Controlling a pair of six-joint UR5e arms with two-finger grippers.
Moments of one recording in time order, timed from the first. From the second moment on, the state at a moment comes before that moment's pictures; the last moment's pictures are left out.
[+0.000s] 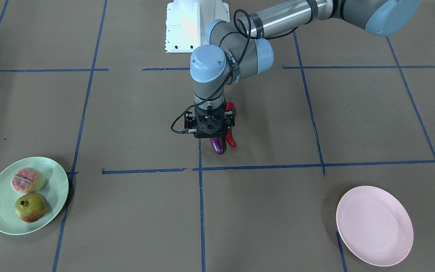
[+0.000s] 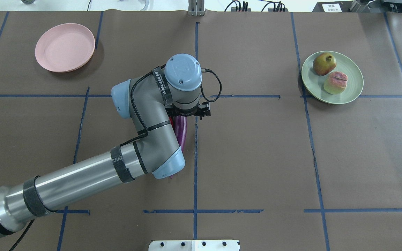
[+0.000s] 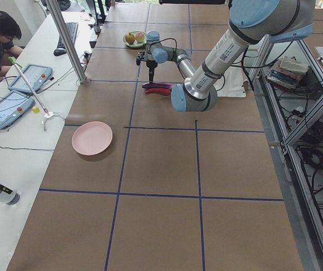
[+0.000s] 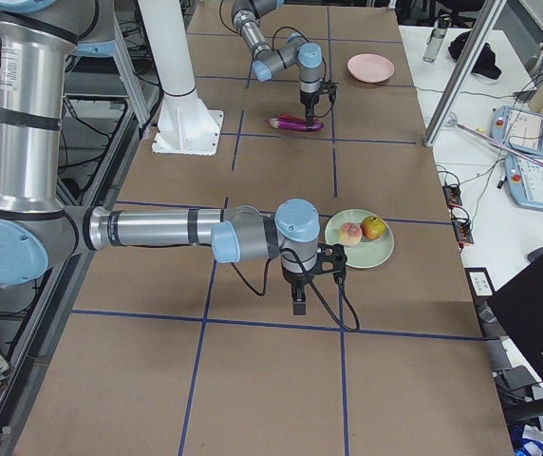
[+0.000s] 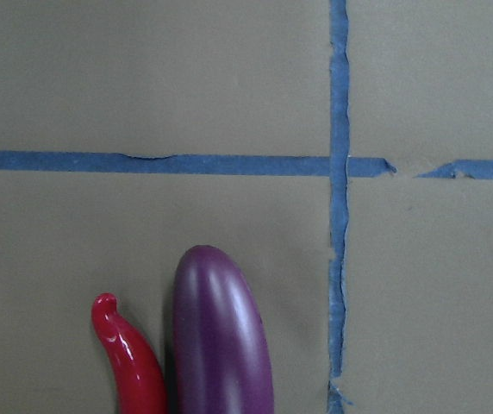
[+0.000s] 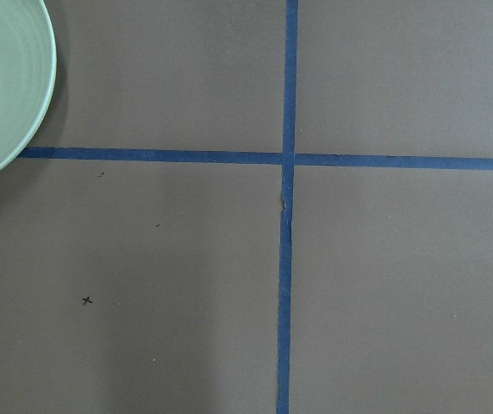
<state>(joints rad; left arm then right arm) -0.54 -2.51 -1.31 -1.63 -1.84 -1.20 1.49 -1.71 1.76 -1.44 2.31 0.17</state>
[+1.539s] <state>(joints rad) -0.56 -2.51 -1.33 -1.62 -1.84 -1.19 1.49 -1.71 1.76 -1.44 2.31 0.17</state>
